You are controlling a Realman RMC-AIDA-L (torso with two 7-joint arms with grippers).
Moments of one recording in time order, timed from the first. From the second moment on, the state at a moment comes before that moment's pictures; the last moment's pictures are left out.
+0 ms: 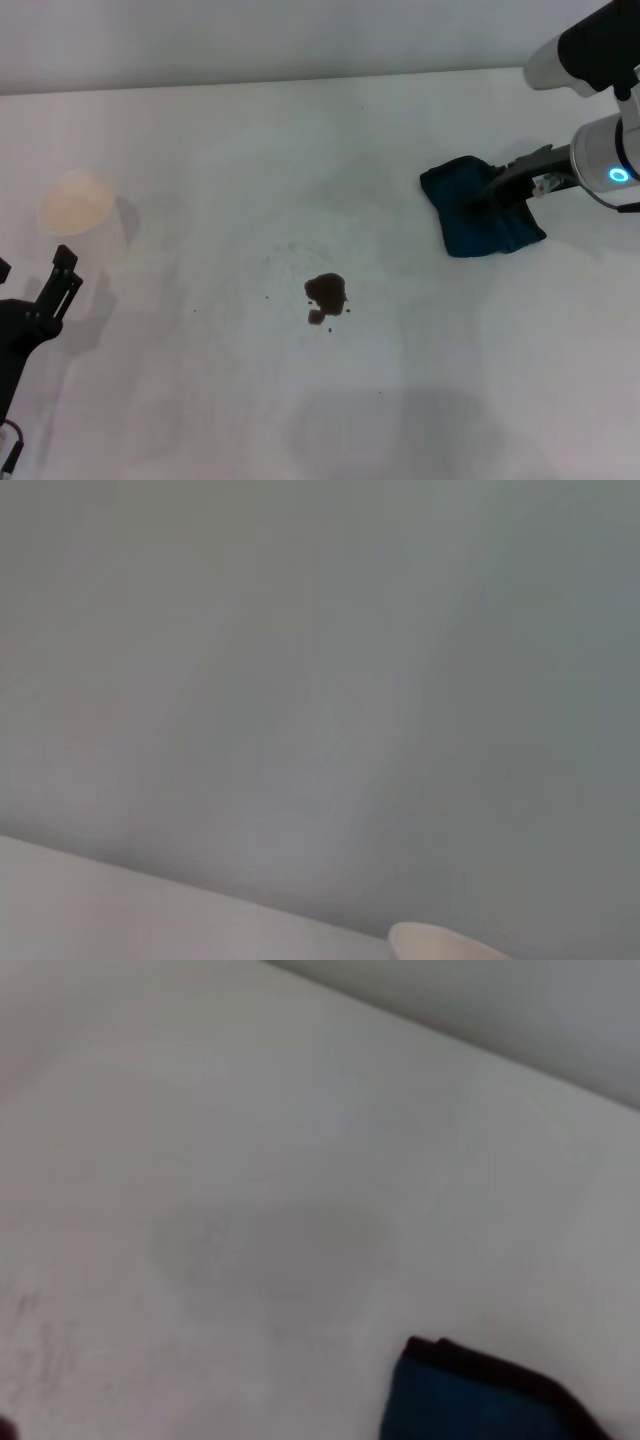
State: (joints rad) left arm -0.18 -2.08 2.84 0.35 -1.22 1.28 -0.29; right arm 0.48 2.01 -1.31 -1.03 0.71 1.03 -0.75
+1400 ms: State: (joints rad) left arm -0.19 -2.08 2.83 0.33 -1.22 1.33 -0.29; right arm 0.47 2.01 -1.31 -0.97 1.00 1.18 -0.90
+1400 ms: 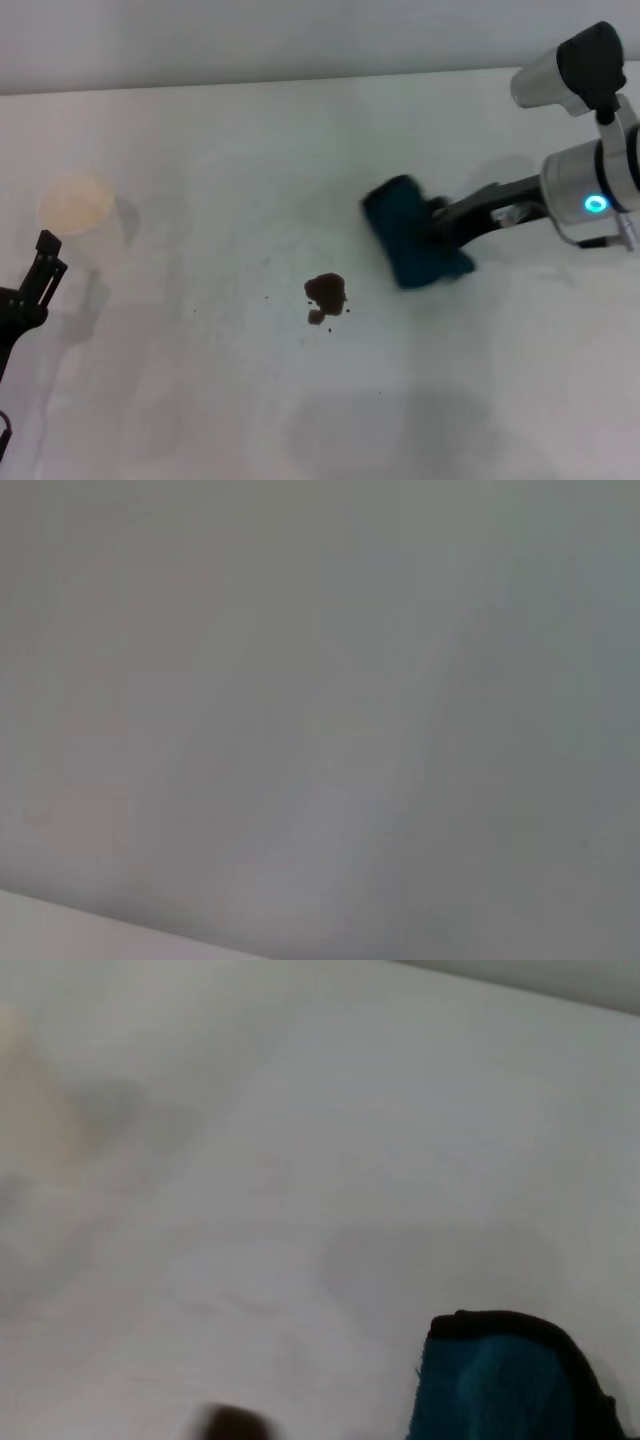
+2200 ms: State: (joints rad) left arm -0.22 -2.08 2.83 0.28 -1.22 1.33 -0.41; right arm 0.42 2.03 -1.96 -0.94 1.39 0.74 -1.18
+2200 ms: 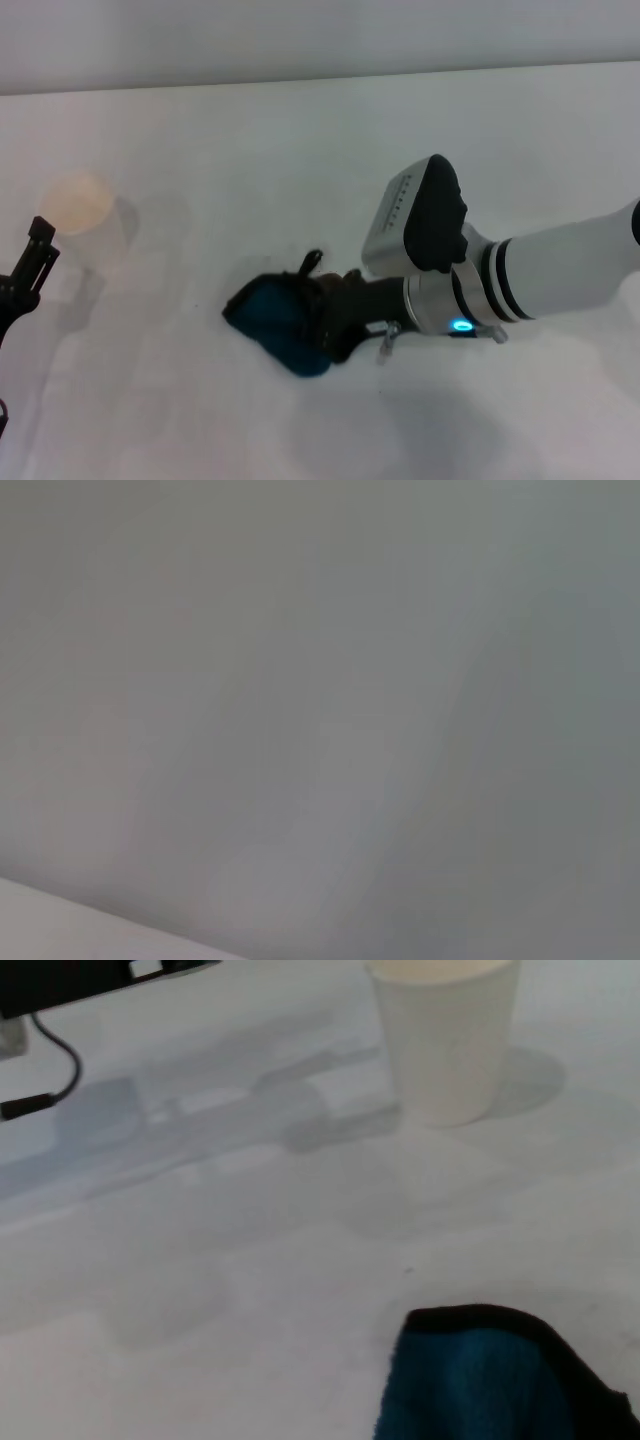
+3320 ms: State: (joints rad) left arm -0.23 -2.08 2.83 0.27 -1.22 1.33 -0.41; right arm 0.47 2.03 -1.99 -0.89 1.52 0.86 -1.20
